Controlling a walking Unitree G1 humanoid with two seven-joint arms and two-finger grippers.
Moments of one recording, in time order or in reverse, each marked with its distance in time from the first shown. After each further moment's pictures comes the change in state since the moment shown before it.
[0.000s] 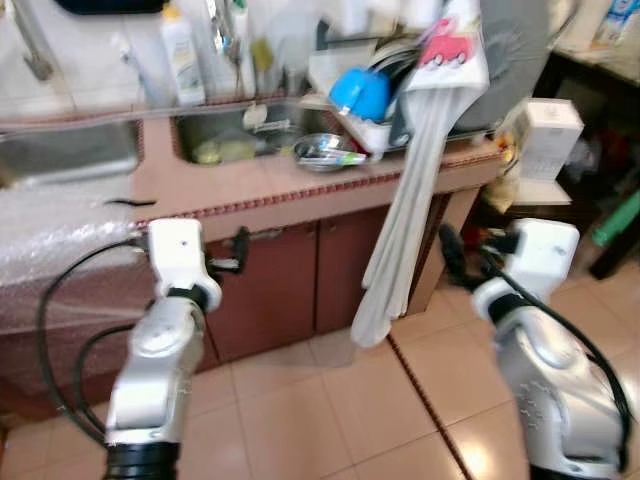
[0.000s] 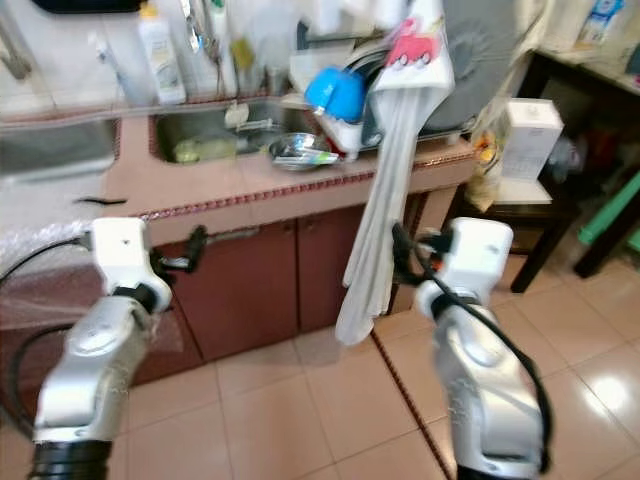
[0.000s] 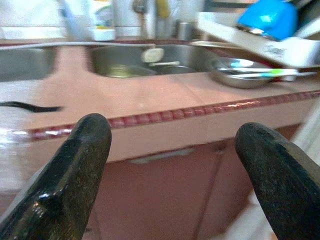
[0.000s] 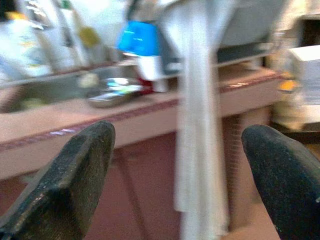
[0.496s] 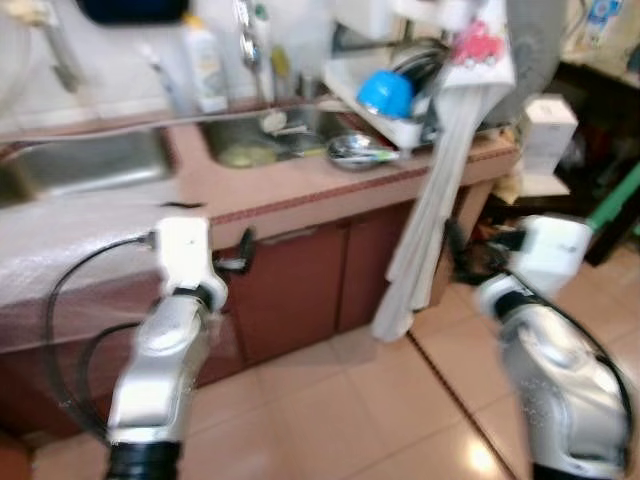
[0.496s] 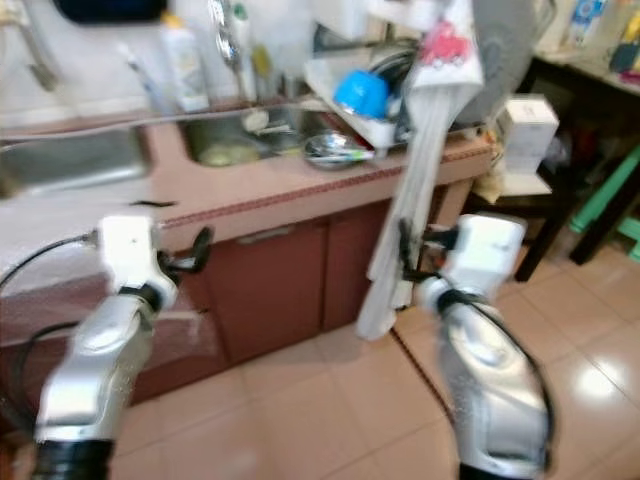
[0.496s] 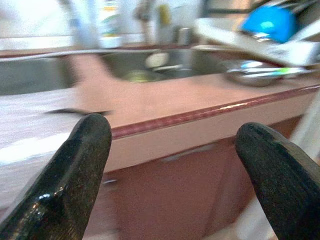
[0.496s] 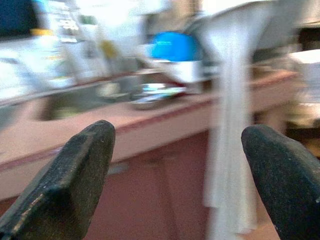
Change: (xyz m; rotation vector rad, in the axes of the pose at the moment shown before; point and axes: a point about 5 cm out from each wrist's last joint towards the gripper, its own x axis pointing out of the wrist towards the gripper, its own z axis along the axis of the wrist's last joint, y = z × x) left arm 0.000 -0.002 0.000 0.014 0.011 -0.009; right arm 0.001 0.002 0.003 0.014 -0.015 0.010
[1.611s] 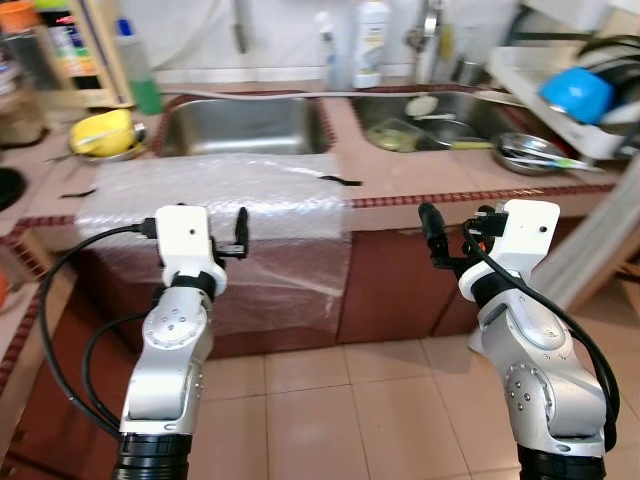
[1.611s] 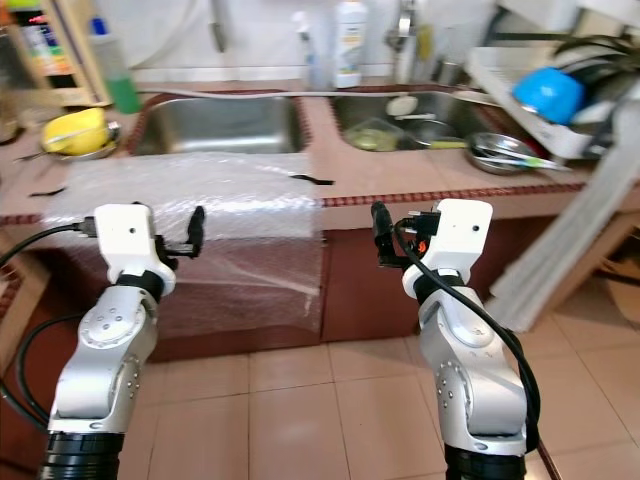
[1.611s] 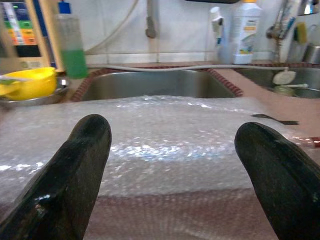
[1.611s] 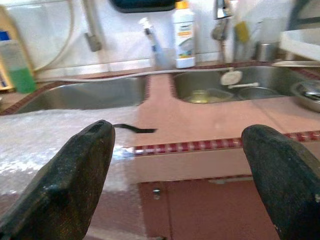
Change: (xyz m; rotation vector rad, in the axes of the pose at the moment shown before) left arm 0.004 -0.013 0.014 0.049 -0.132 0.037; right arm 0.011 0.010 0.007 -0.045 -0.037 0.055
